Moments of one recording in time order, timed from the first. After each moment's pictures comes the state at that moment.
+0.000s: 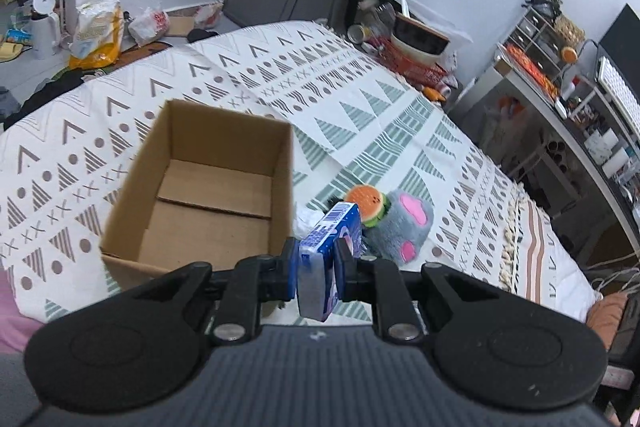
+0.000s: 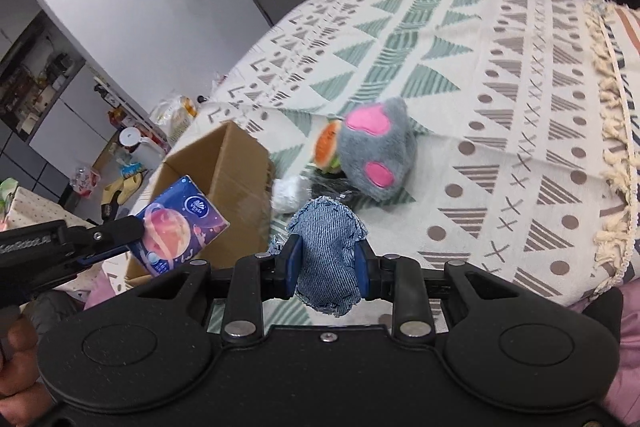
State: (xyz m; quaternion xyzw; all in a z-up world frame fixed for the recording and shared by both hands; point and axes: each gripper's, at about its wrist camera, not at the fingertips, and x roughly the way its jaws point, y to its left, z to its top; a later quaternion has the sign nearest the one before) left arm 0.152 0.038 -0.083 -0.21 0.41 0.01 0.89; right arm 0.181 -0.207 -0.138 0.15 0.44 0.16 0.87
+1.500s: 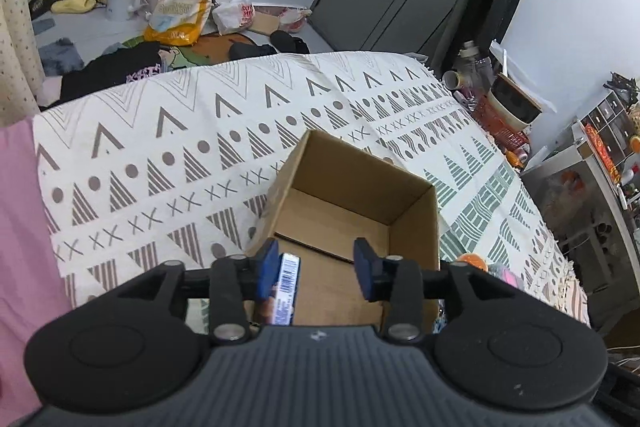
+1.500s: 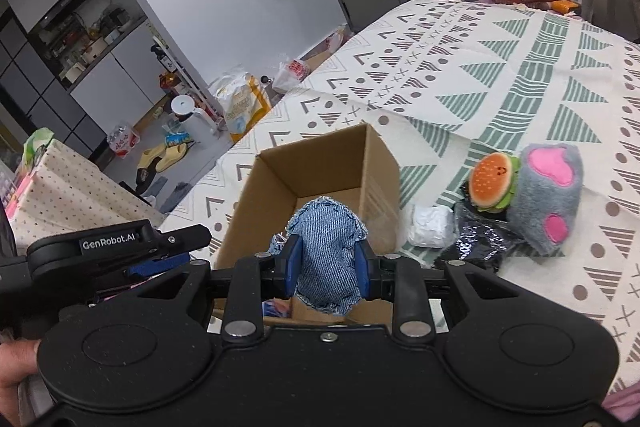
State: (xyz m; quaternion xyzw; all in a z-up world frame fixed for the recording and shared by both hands) left arm 0.160 0.157 -0.116 -0.28 0.40 0.10 0.87; right arm 0.209 -0.076 -0.125 0.10 0.42 0.24 0.87
